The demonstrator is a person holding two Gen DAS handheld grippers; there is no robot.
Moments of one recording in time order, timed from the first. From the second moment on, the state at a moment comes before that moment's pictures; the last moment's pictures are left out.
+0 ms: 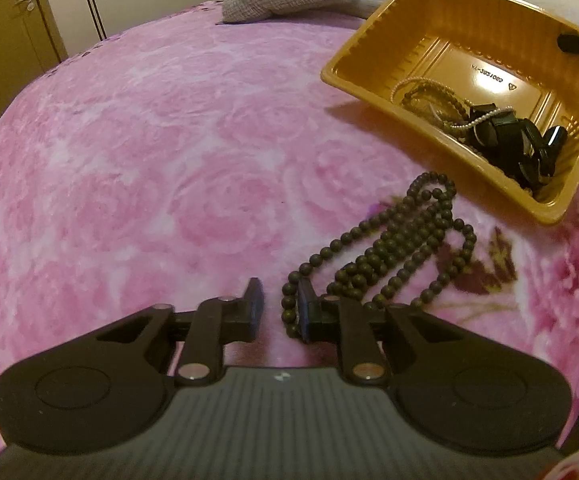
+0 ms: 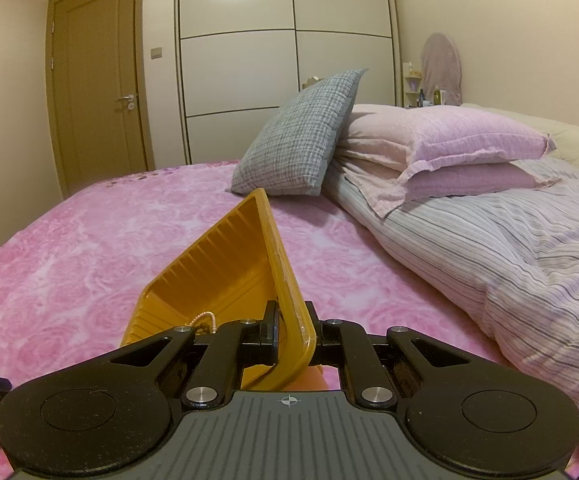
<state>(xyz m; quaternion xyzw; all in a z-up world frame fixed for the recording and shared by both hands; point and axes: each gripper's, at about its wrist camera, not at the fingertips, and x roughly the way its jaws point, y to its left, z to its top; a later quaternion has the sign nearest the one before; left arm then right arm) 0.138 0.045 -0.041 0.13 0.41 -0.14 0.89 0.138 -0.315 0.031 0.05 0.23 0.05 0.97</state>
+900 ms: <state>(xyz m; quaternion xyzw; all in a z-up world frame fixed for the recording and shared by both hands) 0.143 0.076 0.123 0.05 0.21 -0.08 0.97 0.135 -0.313 0.035 0.05 0.22 0.05 0.97</state>
